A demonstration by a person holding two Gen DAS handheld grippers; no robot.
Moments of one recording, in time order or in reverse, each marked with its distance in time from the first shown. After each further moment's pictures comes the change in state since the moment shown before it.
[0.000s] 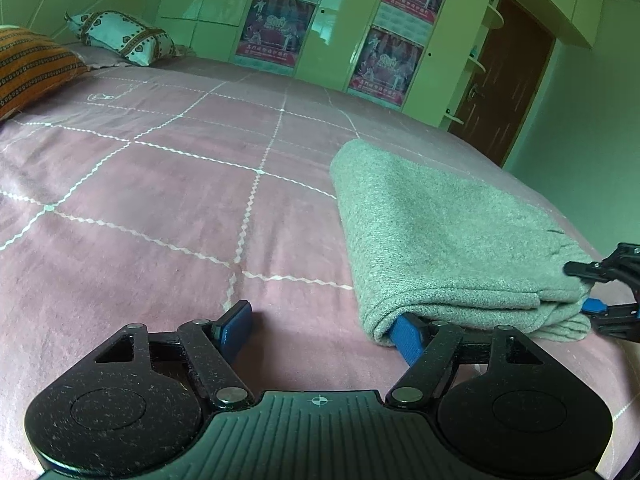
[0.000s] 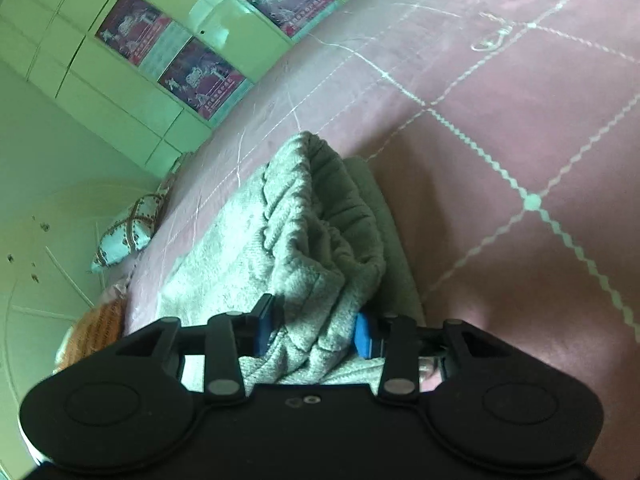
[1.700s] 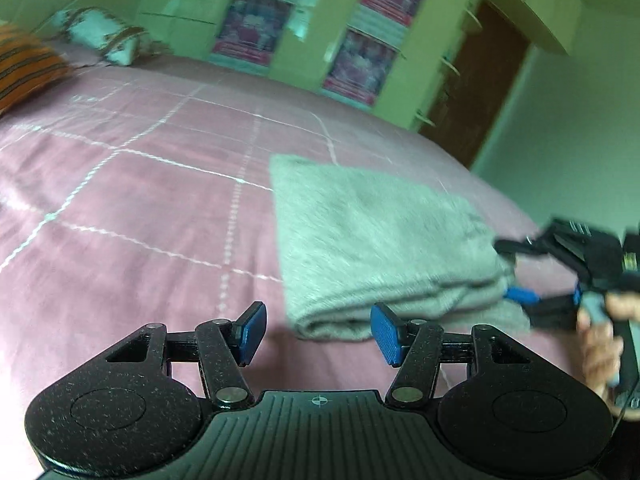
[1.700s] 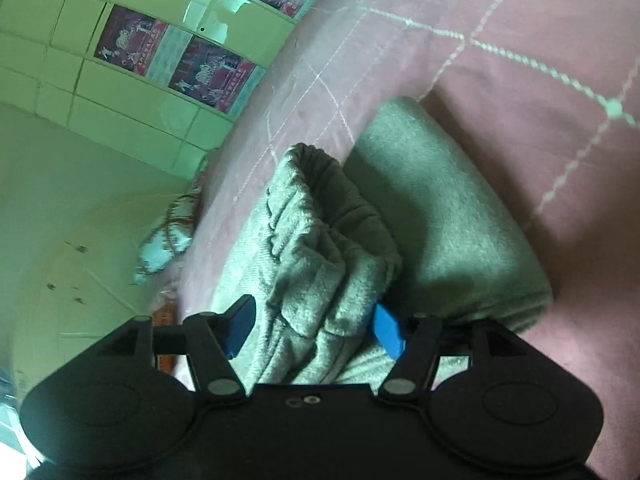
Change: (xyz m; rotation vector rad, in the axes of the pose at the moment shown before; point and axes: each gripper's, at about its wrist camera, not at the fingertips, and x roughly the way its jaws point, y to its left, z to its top) left arm -0.027 0.010 0.005 0.034 0.014 -0.115; right arm 0.039 0.044 -0.021 0.090 0.046 0.074
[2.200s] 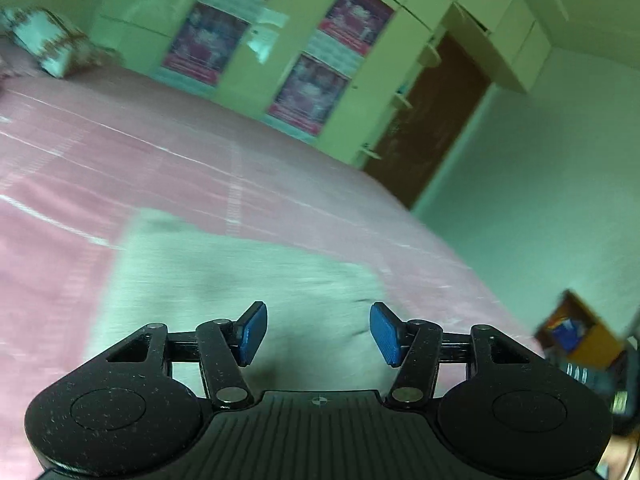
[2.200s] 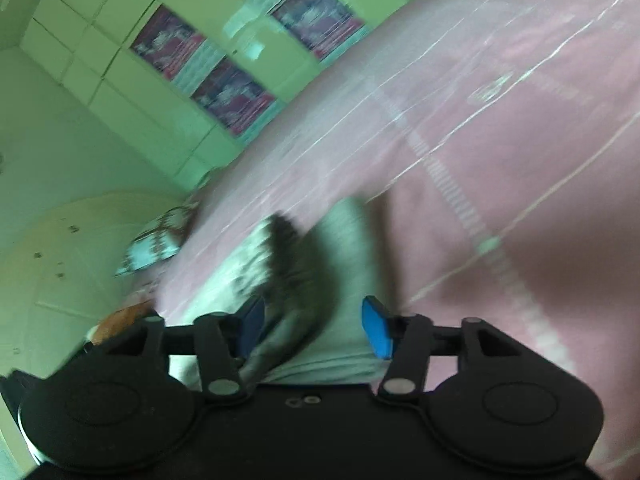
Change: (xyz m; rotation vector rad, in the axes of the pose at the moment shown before) left arm 0.023 -0.059 0.055 -0.083 -0.108 -0.158; right arm -0.069 -0.029 0.014 -0.167 -0.075 0.030
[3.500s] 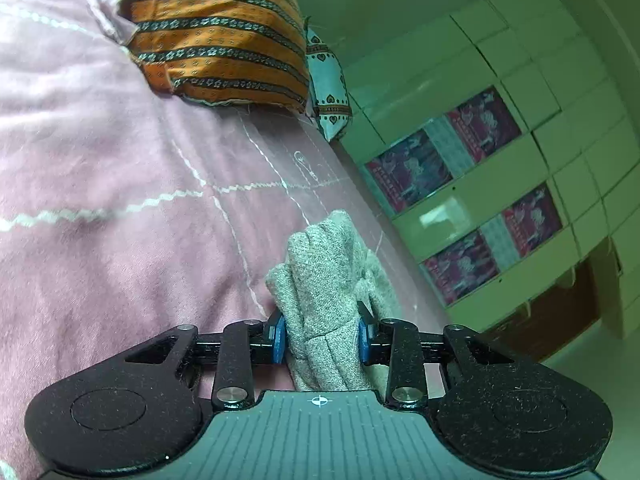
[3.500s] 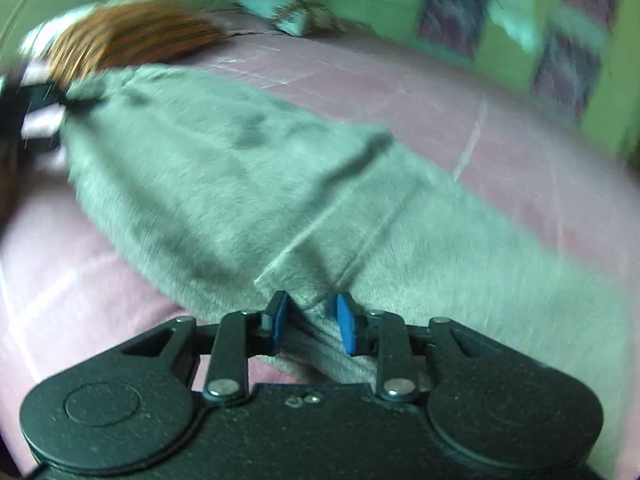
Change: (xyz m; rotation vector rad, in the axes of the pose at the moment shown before) left arm -0.072 0.317 -0.021 -0.593 -0.337 0.273; right arm 0.155 0.202 -0.155 -1.087 0.295 -0.223
